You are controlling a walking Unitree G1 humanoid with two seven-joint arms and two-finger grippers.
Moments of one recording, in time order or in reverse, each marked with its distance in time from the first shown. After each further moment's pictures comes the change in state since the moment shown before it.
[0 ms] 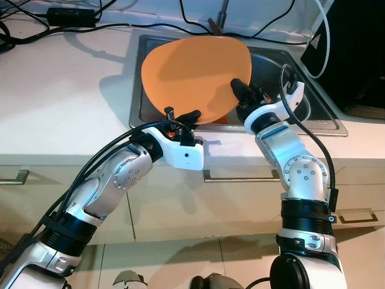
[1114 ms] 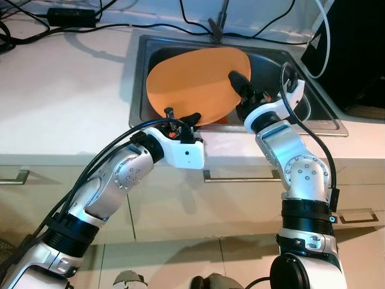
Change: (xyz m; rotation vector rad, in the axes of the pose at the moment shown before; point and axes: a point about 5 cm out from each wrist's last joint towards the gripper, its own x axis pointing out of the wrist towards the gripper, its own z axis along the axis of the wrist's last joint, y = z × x) left arm 0.000 -0.003 -0.001 -0.077 0.014 -0.036; right arm -0.001 0.003 0.001 -0.006 0.001 0.017
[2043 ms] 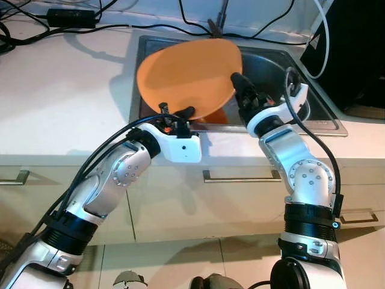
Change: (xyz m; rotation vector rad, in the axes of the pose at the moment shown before) left arm 0.000 0.005 -0.006 0.021 0.047 0.035; right arm -0.007 -0.003 0.001 -0.007 0.006 -0.001
